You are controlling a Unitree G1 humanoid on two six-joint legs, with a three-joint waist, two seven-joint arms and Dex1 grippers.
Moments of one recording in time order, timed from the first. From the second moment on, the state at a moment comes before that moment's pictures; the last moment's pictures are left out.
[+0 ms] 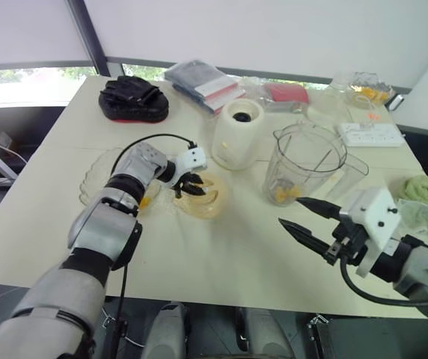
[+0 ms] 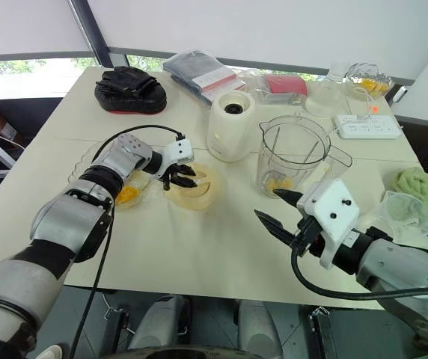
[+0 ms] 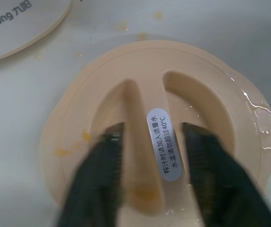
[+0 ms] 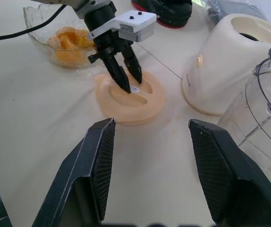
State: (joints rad) left arm -1.19 0.29 -0.33 1.30 0.21 -0.07 -1.17; right arm 0.22 -0.96 -0.40 -1.02 0.95 0.74 0.26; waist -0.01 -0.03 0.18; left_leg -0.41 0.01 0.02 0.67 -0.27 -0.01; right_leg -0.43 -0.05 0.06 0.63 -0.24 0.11
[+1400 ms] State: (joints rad) left arm -1.20 0.31 -0.26 1.30 0.25 -0.11 -1.15; right arm 0.20 -0.96 -0.41 -1.02 0.94 0.76 0.26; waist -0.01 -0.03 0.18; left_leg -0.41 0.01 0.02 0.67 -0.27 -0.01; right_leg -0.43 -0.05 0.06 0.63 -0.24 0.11
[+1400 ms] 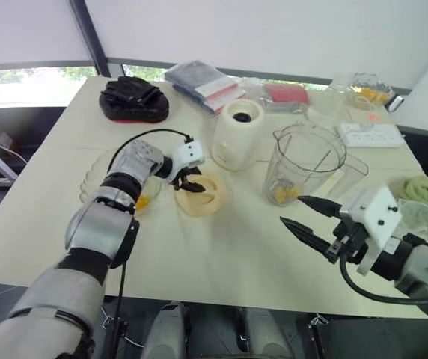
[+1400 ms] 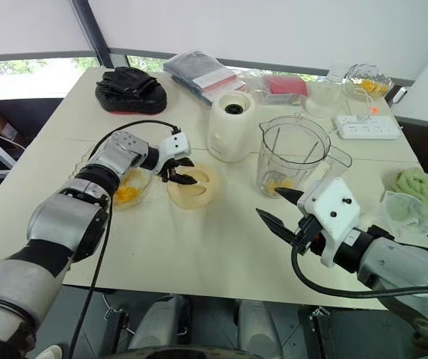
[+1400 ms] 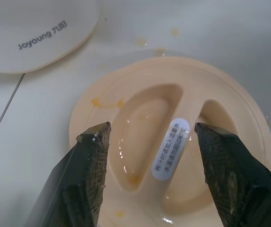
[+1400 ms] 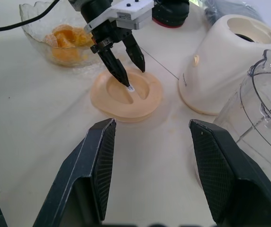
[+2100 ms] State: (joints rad) left arm -1.19 0.25 -0.34 1.33 0.37 -0.14 -1.08; right arm 0.25 -0.96 -0.41 -1.02 0.93 0.75 0.23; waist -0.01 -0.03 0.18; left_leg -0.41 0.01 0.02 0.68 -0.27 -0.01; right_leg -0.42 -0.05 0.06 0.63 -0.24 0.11
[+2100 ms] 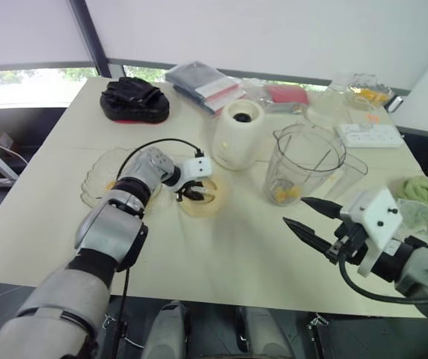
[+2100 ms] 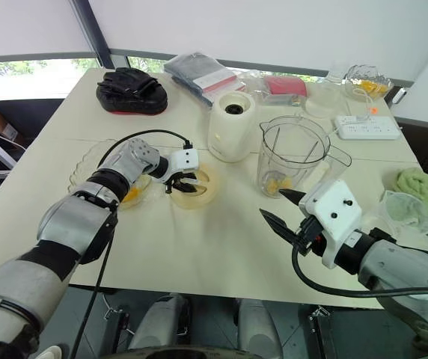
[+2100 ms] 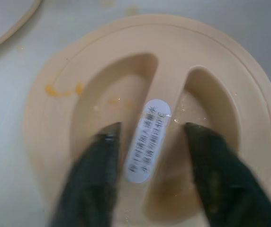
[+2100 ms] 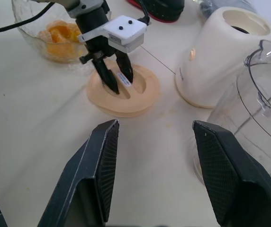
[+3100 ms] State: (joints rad) left arm -1.27 0.32 -0.11 1.09 0.08 -0.16 -1.33; right arm 0.22 -0.44 -0.22 -0.78 0.38 0.66 -0.05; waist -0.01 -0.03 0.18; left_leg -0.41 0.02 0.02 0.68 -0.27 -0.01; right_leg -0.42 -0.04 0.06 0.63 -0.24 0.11
